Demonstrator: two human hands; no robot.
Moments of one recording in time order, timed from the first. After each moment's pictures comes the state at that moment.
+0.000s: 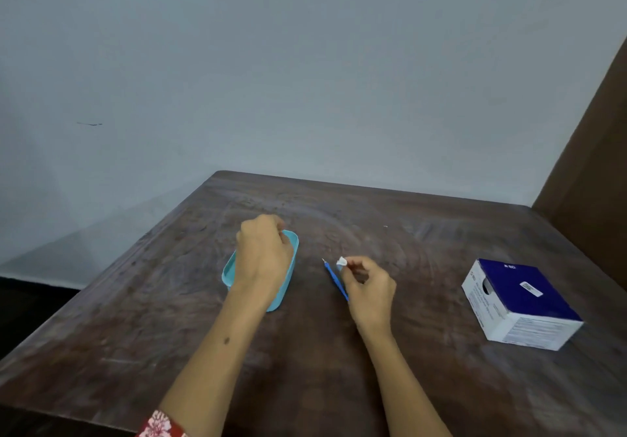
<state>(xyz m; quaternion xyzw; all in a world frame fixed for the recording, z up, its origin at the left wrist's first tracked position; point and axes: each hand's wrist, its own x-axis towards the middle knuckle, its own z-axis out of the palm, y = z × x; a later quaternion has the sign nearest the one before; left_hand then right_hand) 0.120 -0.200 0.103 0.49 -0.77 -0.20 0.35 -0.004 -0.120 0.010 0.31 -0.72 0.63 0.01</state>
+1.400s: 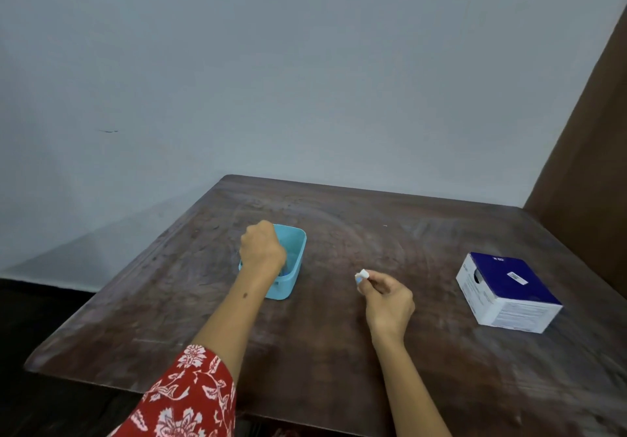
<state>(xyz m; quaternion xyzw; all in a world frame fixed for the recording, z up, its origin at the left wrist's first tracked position) 0.132 -0.218 0.098 0.57 -0.78 -0.19 0.17 0.018 -0.082 0.008 0.16 -0.70 0.70 -0.06</state>
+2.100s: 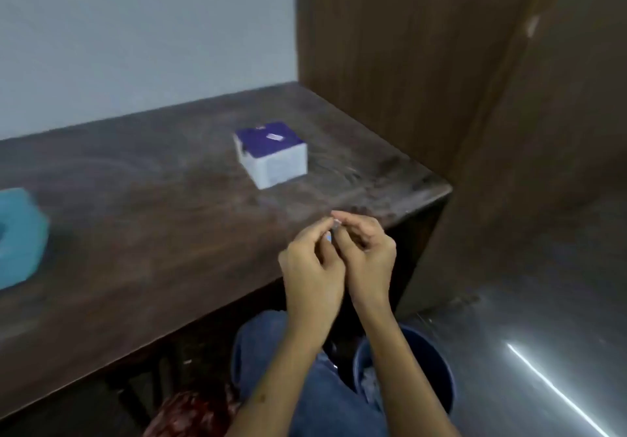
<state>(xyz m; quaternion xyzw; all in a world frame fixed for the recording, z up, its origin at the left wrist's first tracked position) 0.059 0.127 0.017 0.13 -0.79 -0.51 0.31 0.015 0.189 -0.014 0.07 -0.67 0.73 0.12</state>
